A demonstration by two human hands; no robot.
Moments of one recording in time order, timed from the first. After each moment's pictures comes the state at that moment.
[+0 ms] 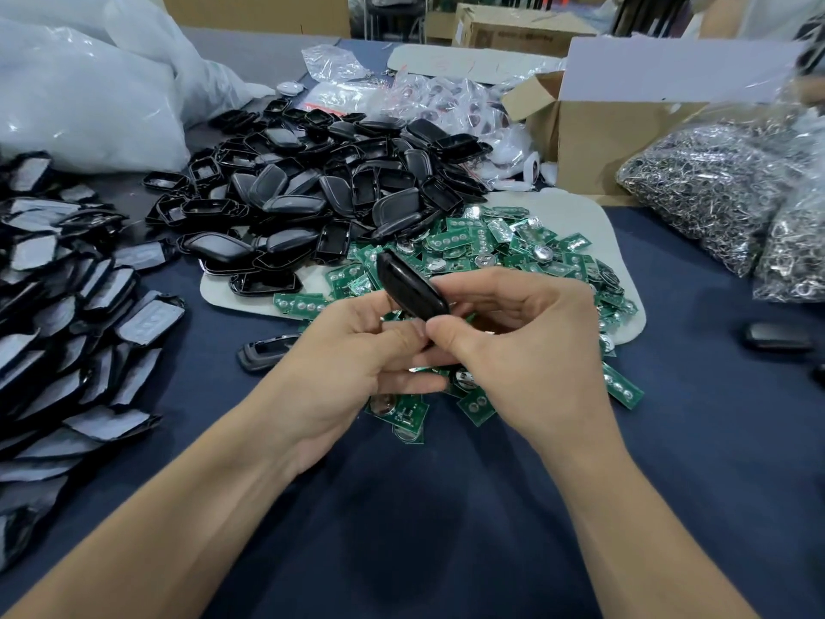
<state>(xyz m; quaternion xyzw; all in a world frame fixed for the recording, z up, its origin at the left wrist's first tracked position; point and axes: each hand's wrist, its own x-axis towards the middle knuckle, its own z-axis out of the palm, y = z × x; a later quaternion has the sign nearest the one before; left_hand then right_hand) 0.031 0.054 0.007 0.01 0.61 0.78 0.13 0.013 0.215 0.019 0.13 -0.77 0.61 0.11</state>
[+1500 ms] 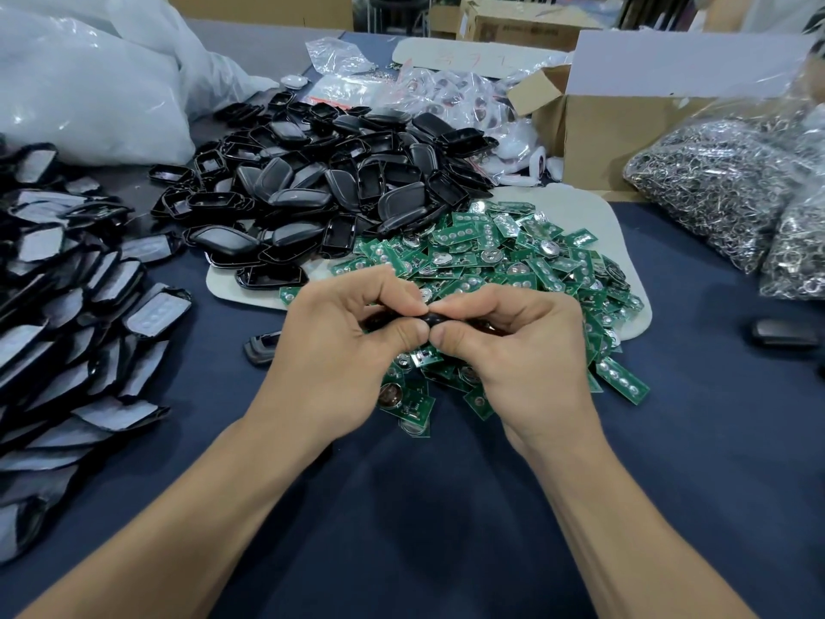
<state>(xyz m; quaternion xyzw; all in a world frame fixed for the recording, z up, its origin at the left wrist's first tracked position) 0.029 0.046 0.001 0.07 0.77 0.61 -0.13 0.010 0.208 -0.004 0.10 -0.67 0.73 0.05</state>
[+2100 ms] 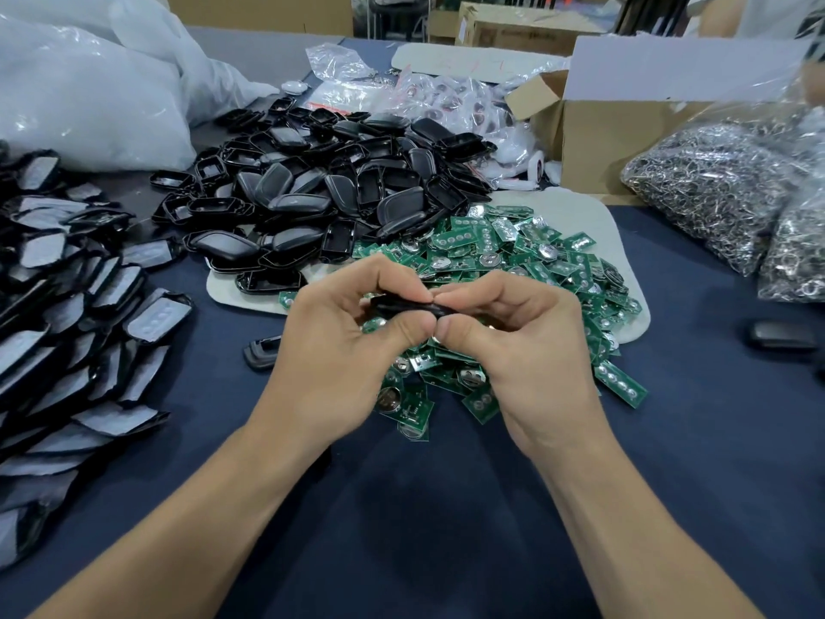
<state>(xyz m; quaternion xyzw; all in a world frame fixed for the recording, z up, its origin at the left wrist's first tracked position) 0.027 0.049 0.006 0.10 0.75 0.63 -0.17 0.009 0.211 0.006 0.13 -0.64 0.75 0.03</state>
